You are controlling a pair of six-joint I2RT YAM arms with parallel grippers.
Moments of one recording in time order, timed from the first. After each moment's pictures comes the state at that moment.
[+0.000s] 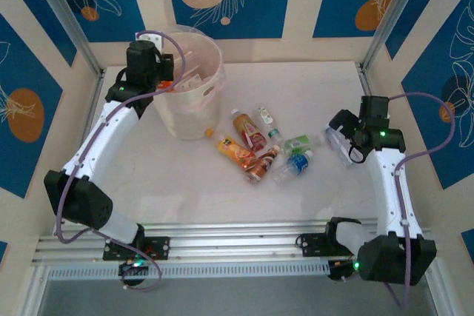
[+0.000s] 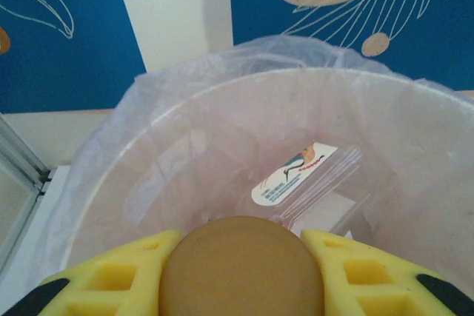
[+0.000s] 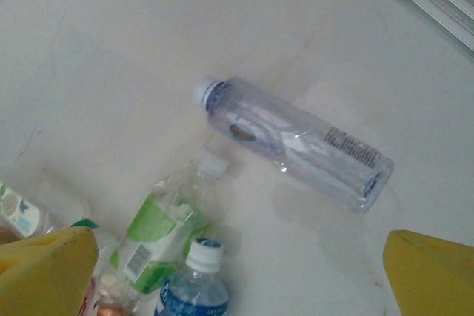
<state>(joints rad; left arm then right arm) -0.28 1.52 1.52 -0.37 -0.26 -0.08 -0.15 1.08 1.06 -0.91 0.07 0.58</state>
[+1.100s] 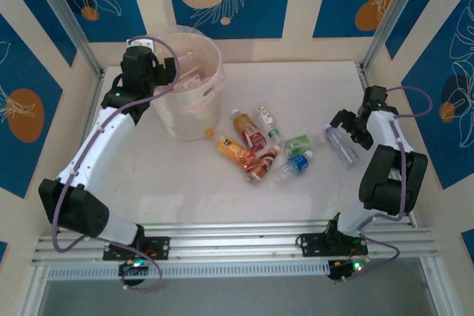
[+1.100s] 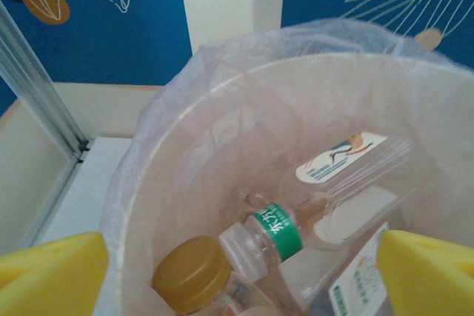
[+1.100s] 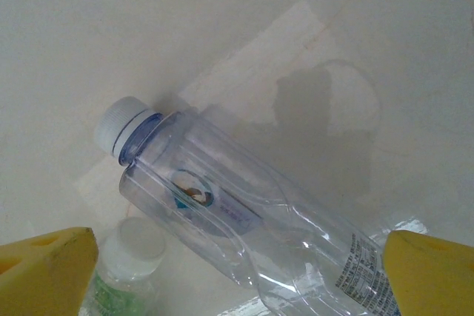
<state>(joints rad) -0.28 1.45 1.49 -0.42 -0.35 -0.14 -0.30 1.60 1.15 -0.75 -0.08 0.37</state>
